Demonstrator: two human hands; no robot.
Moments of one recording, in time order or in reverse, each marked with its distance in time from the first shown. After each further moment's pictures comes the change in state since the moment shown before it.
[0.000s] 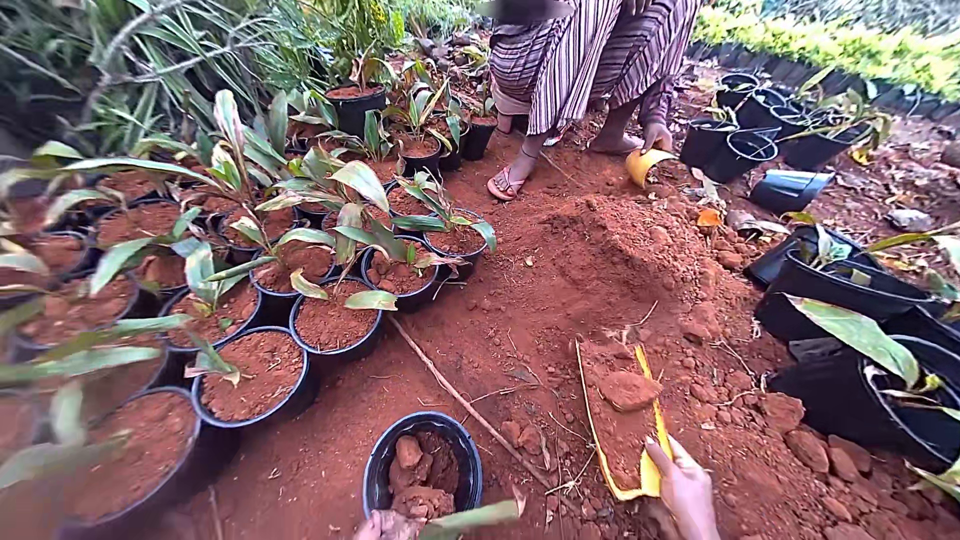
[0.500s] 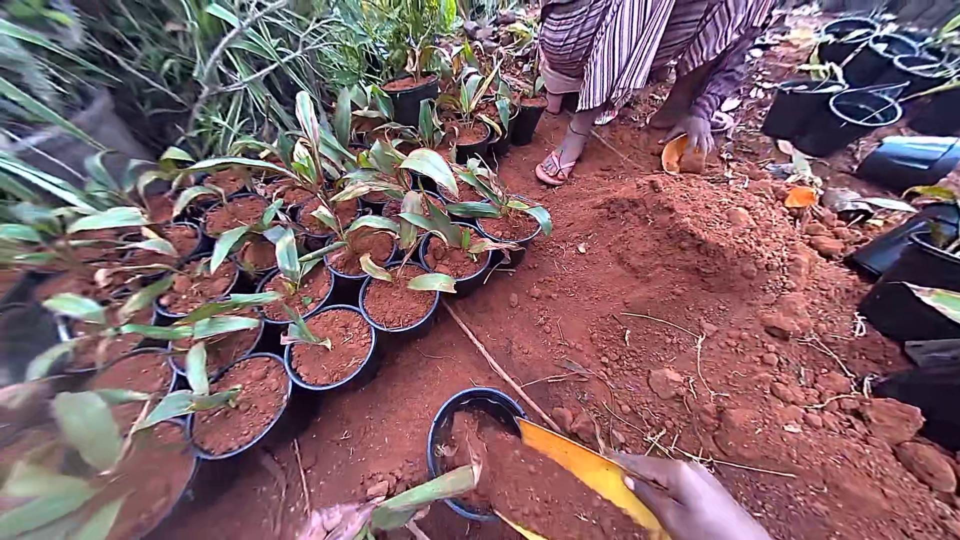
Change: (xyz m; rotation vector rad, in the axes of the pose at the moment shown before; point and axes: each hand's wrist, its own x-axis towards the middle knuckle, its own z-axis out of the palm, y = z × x) left_hand -0.002 0.047 -0.077 0.161 0.338 -0.043; right_hand -0.092 -0.107 0.012 -0.826 -1.005 -0.429
